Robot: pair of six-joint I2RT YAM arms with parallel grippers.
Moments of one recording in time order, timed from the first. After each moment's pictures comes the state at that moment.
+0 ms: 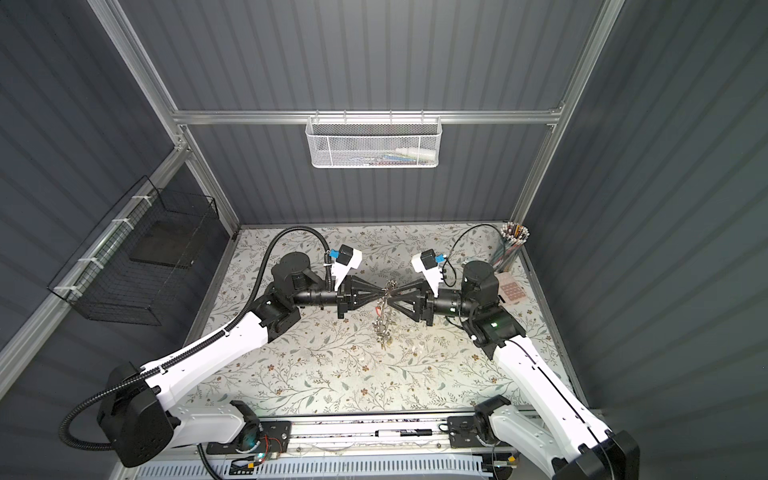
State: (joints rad) left arm -0.72 1.31 0.99 0.25 0.86 -0.26; right arm 0.38 0.97 0.82 -0.03 -1.00 0.29
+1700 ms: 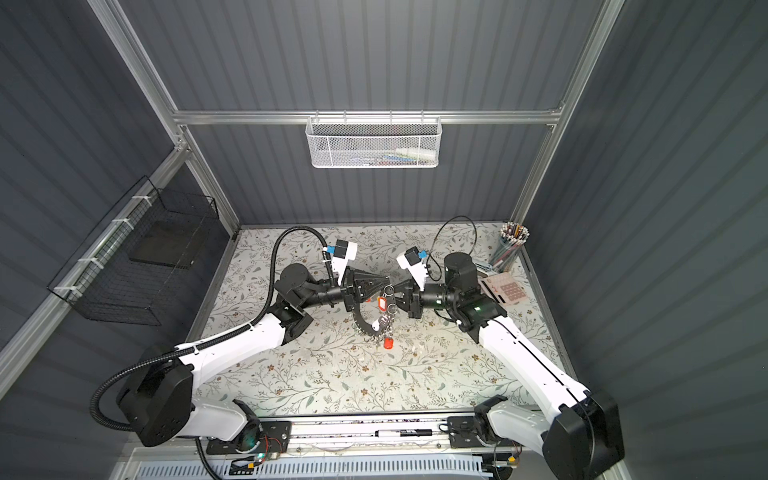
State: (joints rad) left arm -0.72 1.44 0.88 0.78 0.78 -0.58; right arm 0.43 1.15 0.87 -0.07 -0.96 0.20
